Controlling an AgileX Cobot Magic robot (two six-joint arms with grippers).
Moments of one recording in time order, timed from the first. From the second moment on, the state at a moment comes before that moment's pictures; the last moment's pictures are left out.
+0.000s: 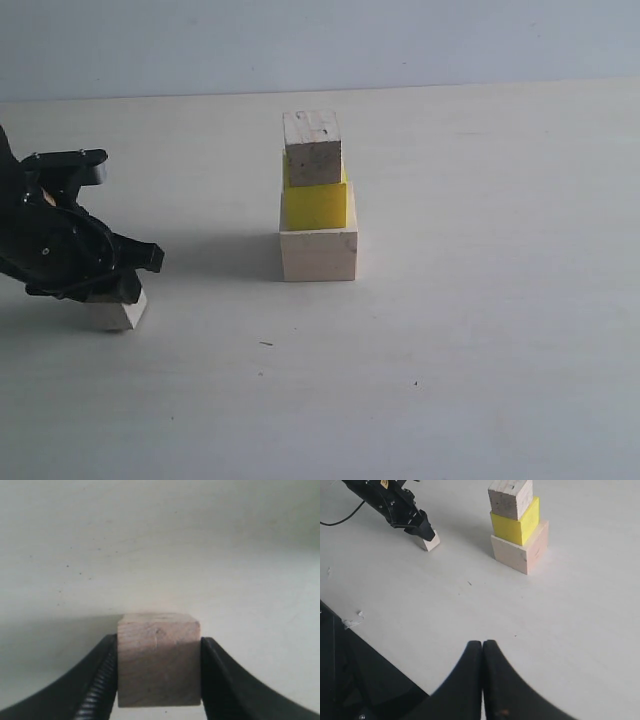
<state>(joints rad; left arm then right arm) -0.32 1.72 -0.81 -0.18 0.50 -0.06 0.73 0.62 -0.96 0.09 1.16 0.17</state>
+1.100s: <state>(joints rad) -0.32 1.77 -0.97 -0.19 0.77 -0.09 0.73 0.62 -0.96 0.09 1.16 0.17</state>
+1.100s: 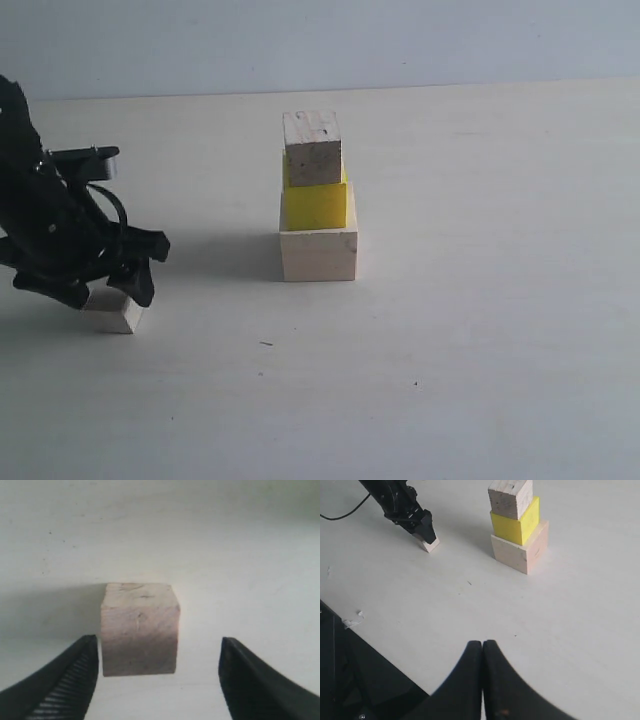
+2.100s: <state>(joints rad) -0.32 1.89 -1.15 -0.11 0.99 -0.17 0.73 0.62 -0.96 0.09 1.16 0.17</state>
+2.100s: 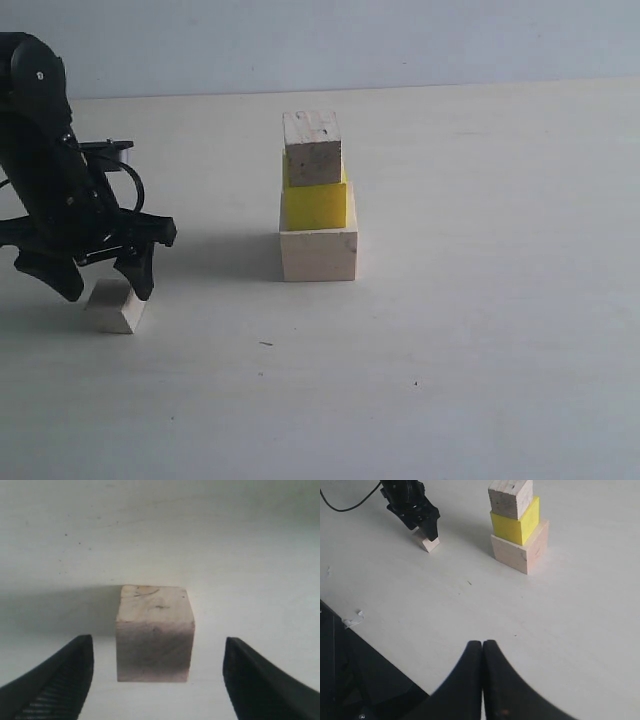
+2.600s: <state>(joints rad) -0.35 1.90 -1.15 -0.09 0.93 -0.14 0.73 0.62 -0.96 0.09 1.16 0.17</state>
